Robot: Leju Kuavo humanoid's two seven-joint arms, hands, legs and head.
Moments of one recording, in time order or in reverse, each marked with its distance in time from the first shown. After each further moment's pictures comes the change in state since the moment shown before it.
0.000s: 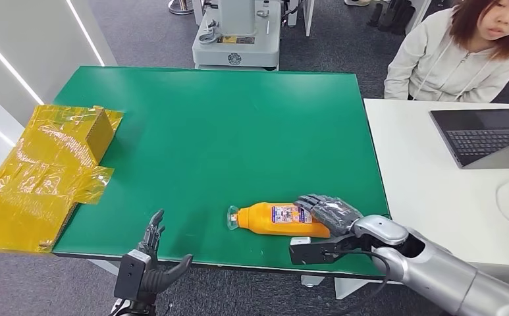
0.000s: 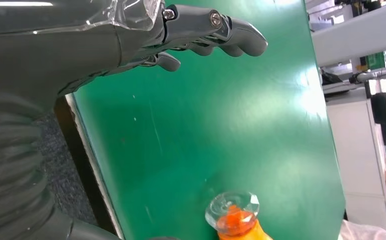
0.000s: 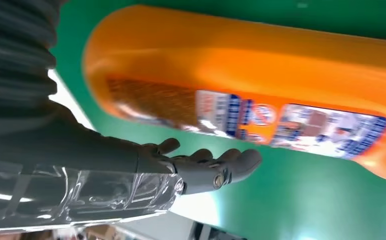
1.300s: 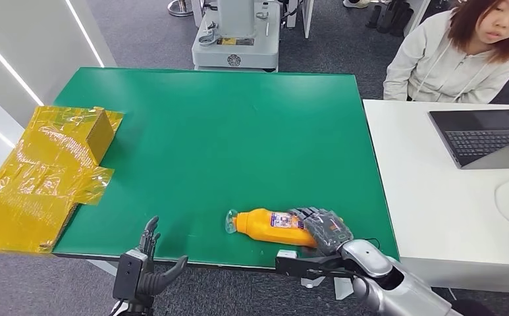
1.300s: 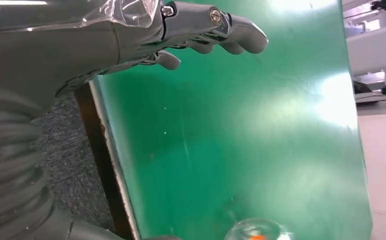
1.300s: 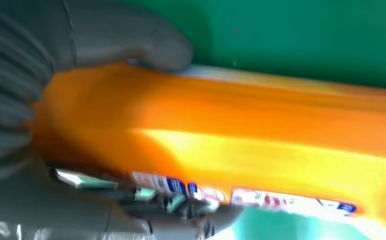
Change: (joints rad) left arm -0.008 0.008 -0.001 0.078 0.085 0.018 -0.004; right arm 0.273 0.136 -0.252 0.059 0.215 -0.140 0.008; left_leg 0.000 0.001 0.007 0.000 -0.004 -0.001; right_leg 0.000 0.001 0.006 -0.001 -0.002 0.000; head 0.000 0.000
